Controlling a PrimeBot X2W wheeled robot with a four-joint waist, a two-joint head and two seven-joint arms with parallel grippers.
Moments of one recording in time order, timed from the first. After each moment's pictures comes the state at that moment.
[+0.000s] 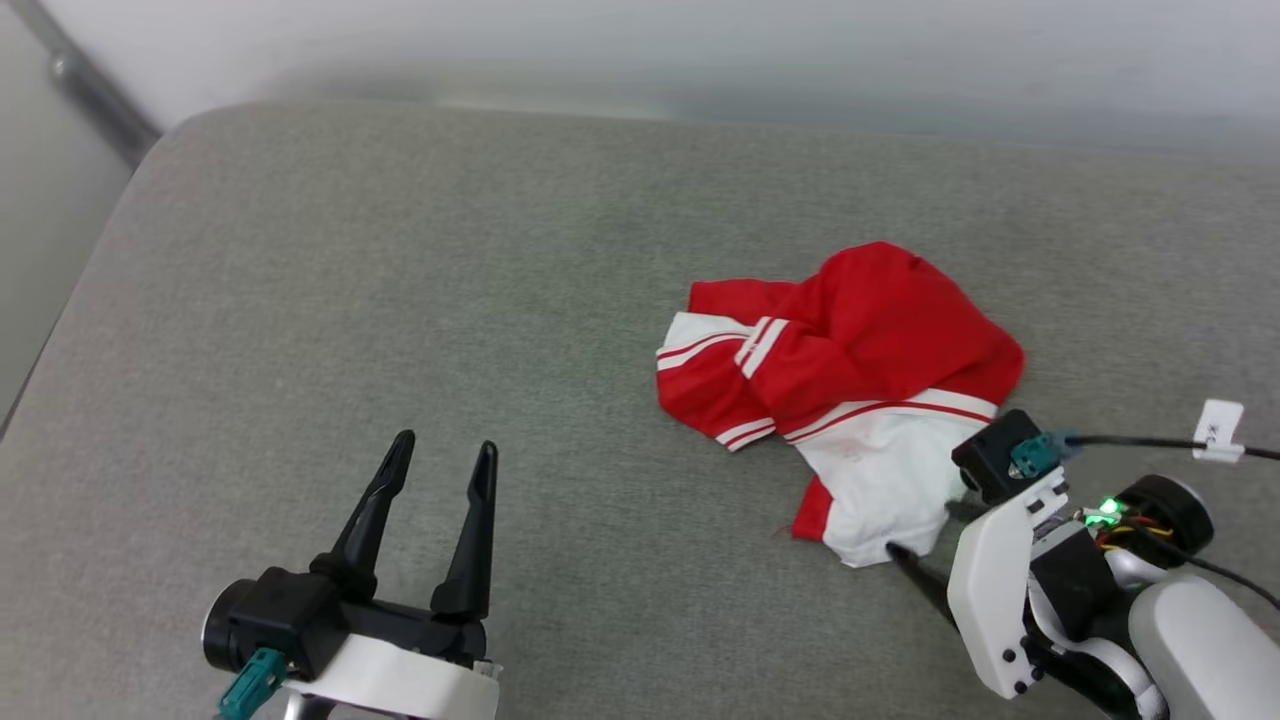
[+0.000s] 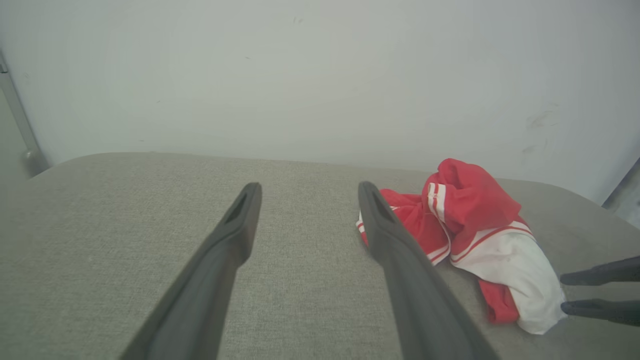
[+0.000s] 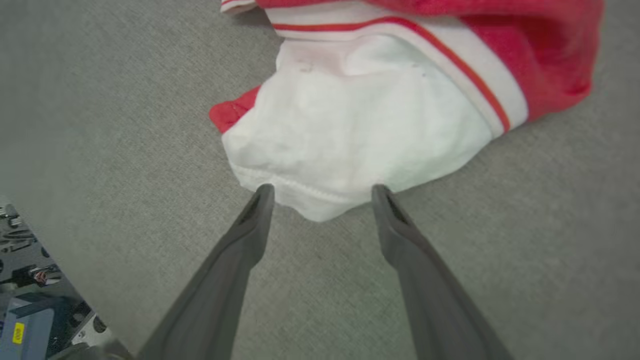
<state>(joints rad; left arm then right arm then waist) 0.02 0.11 -0.14 -0.09 -0.26 -0.13 -0.26 -0.27 -0.43 0.43 -0.01 0.37 0.13 0.67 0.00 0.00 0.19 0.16</state>
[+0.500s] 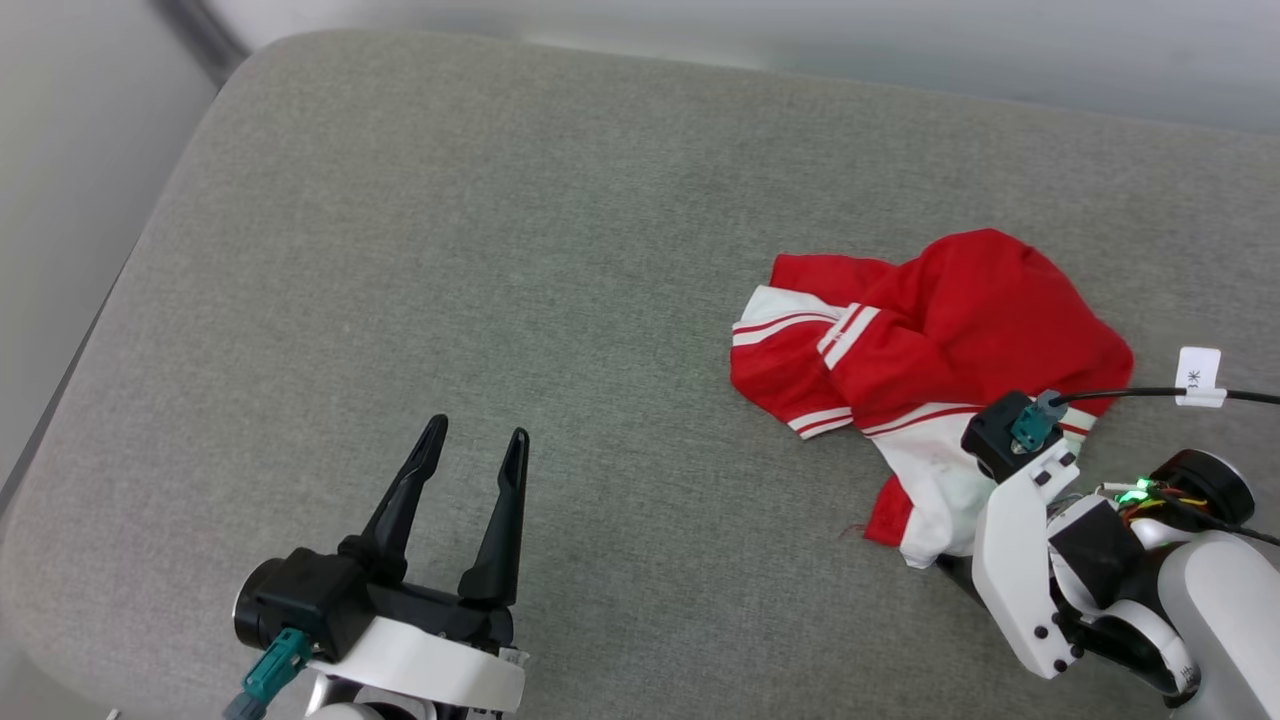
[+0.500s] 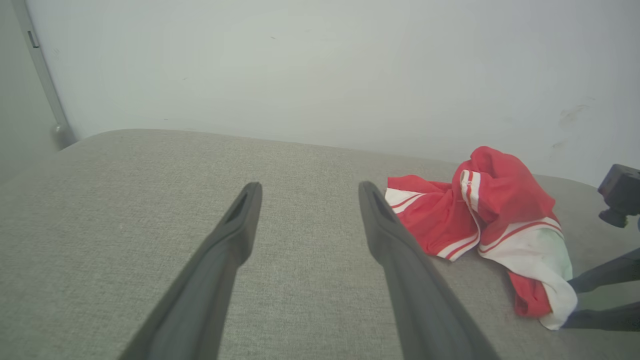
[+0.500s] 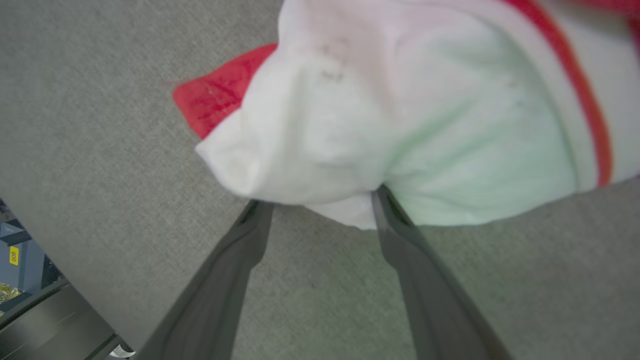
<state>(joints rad) -0.02 0.11 -0.19 -0.07 -0.28 -0.13 -0.26 -0.34 -0.50 0.45 -0.03 0.47 0.13 0.97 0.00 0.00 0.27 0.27</state>
